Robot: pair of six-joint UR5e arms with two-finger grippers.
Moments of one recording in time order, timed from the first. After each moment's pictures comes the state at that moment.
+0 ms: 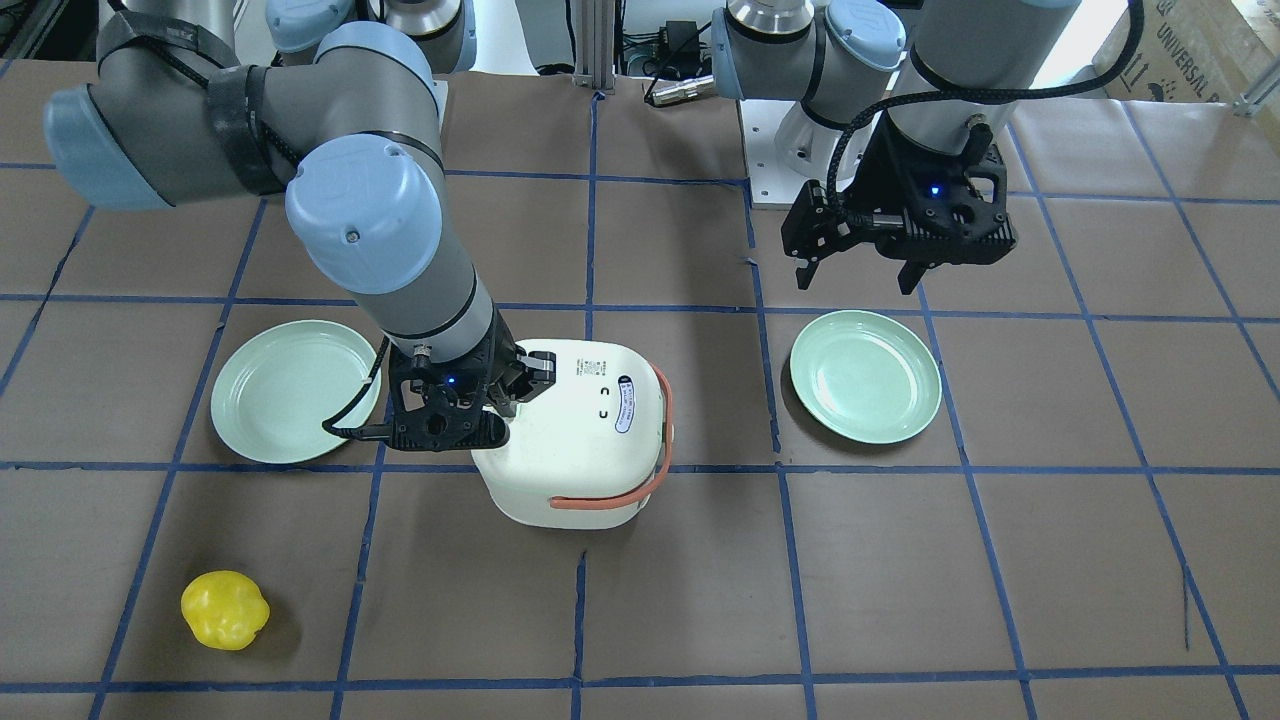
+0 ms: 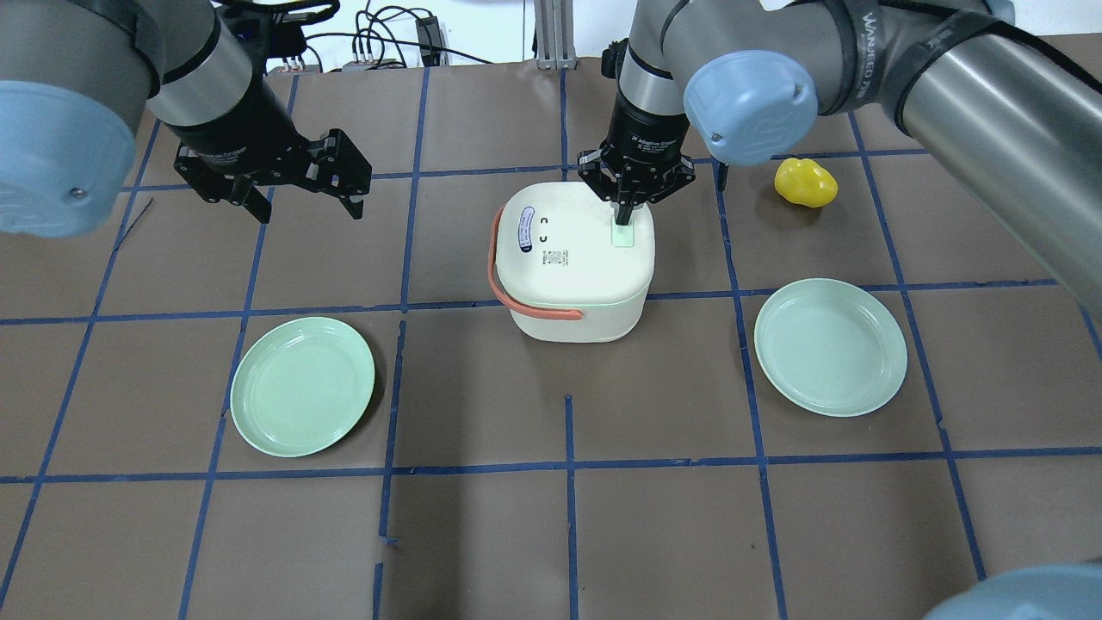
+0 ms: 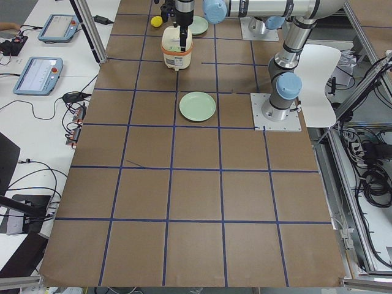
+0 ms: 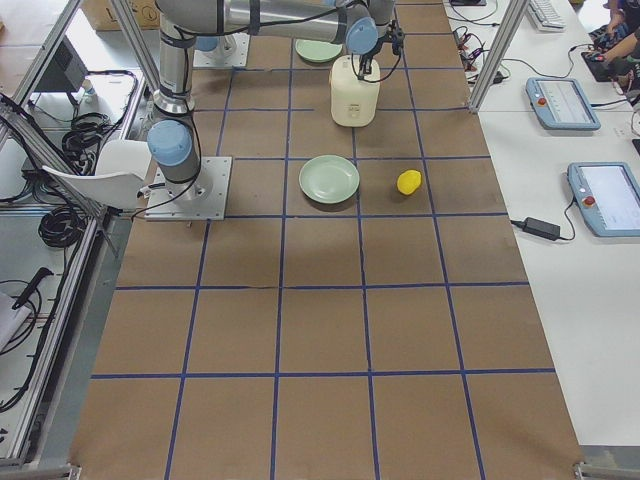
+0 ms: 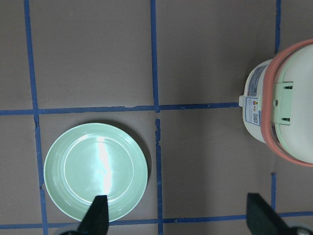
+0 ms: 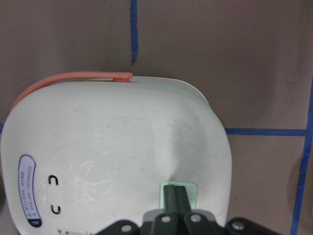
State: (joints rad) left arm -1.57 -1.57 -1.62 -1.47 1.54 0.02; right arm 1.78 -1.21 1.45 -1.76 -1.41 0.21
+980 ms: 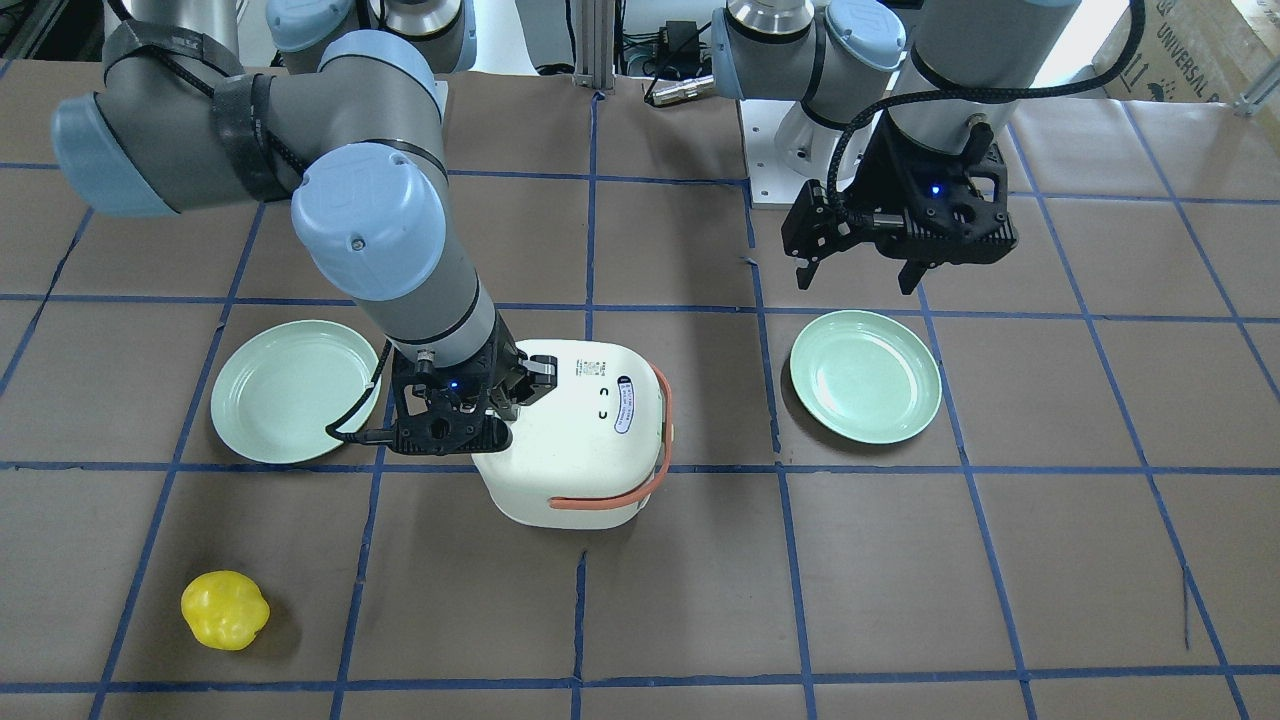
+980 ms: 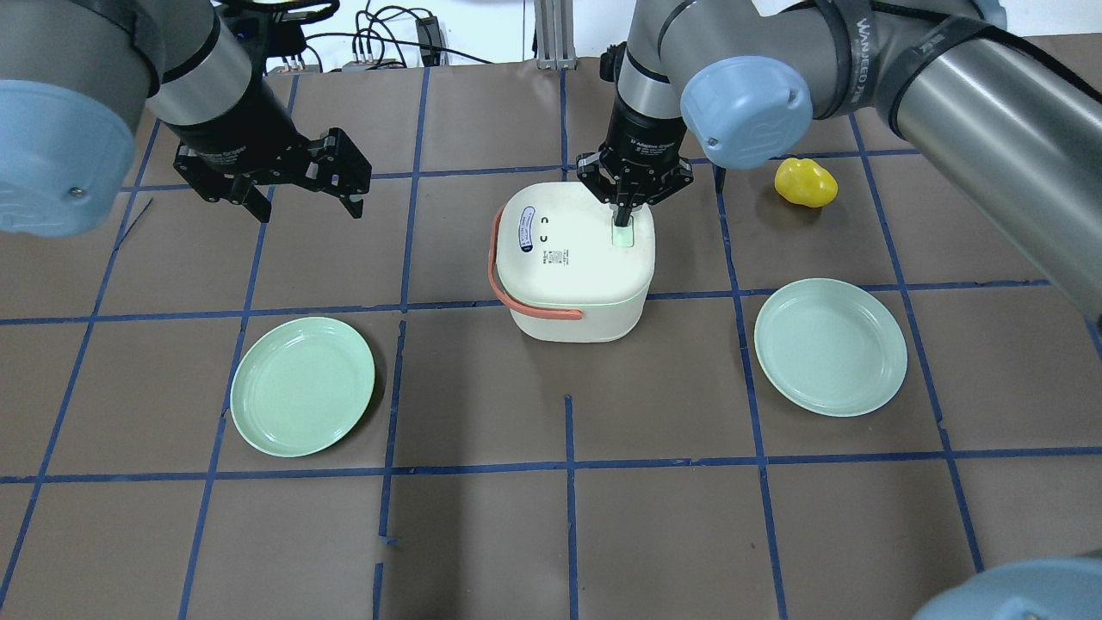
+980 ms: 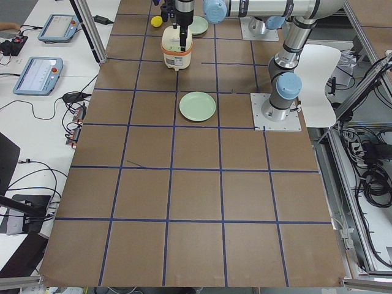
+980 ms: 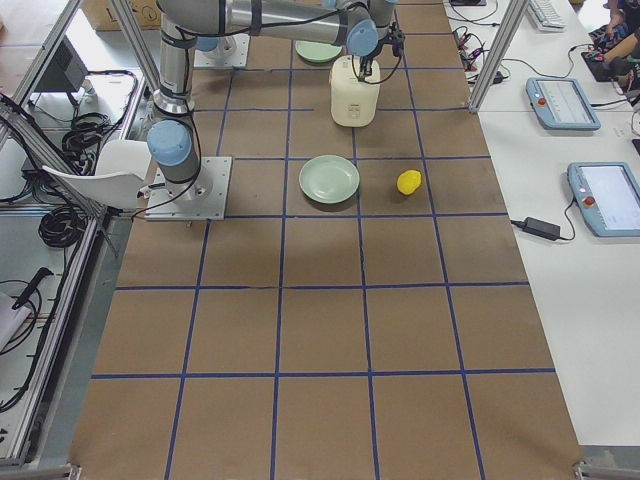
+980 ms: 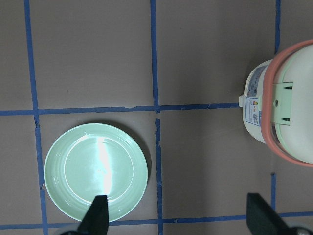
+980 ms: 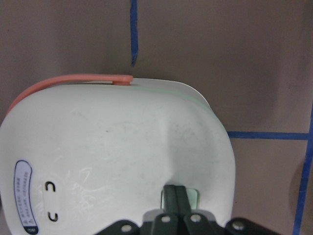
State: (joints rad) left arm -1.57 -1.57 -1.62 -1.47 1.54 0.02; right arm 1.78 -1.20 1.45 -1.76 -1.41 0.20
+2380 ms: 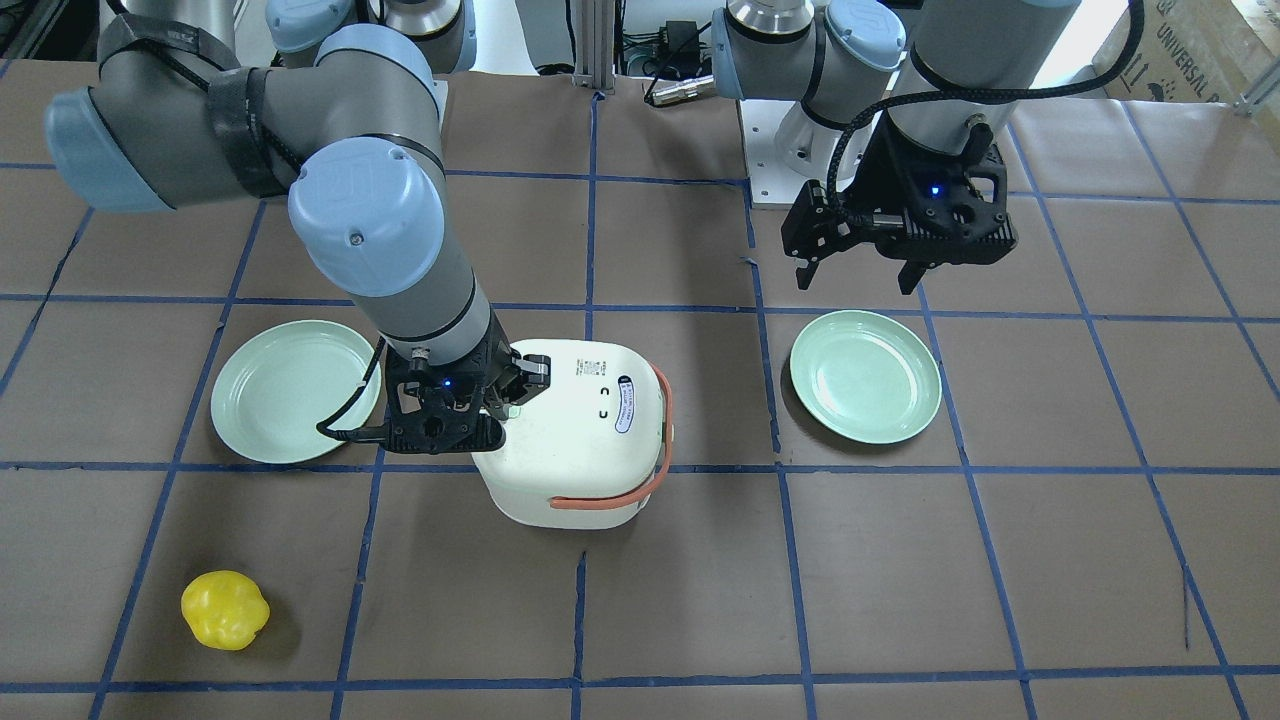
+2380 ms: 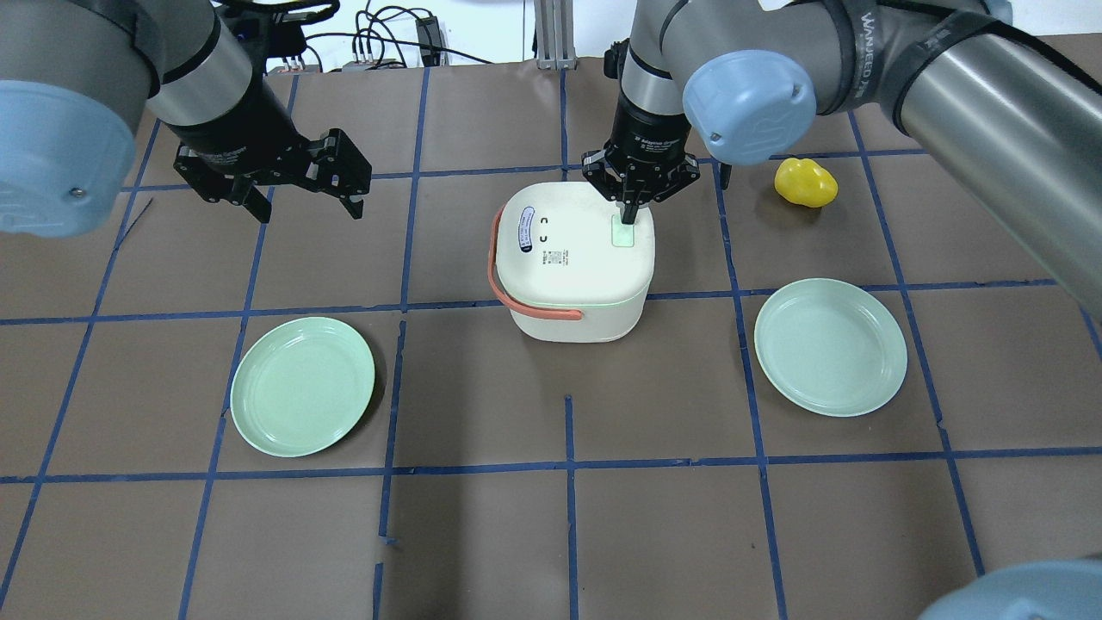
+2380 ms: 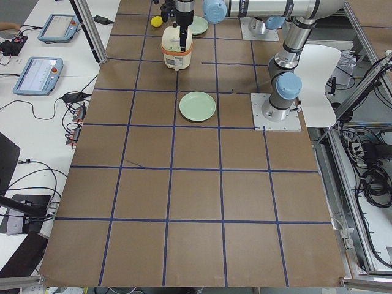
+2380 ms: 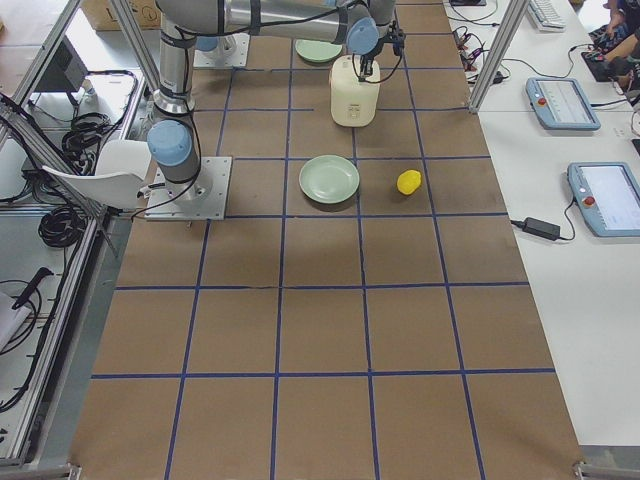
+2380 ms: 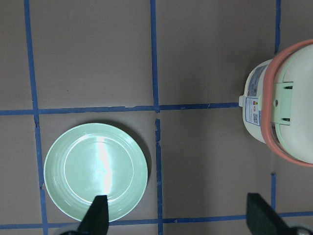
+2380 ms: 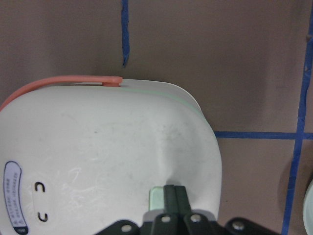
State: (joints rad) left arm -1.57 -1.57 -1.62 -1.47 1.54 0.02; right arm 1.78 -1.21 1.45 -1.75 -1.44 0.20
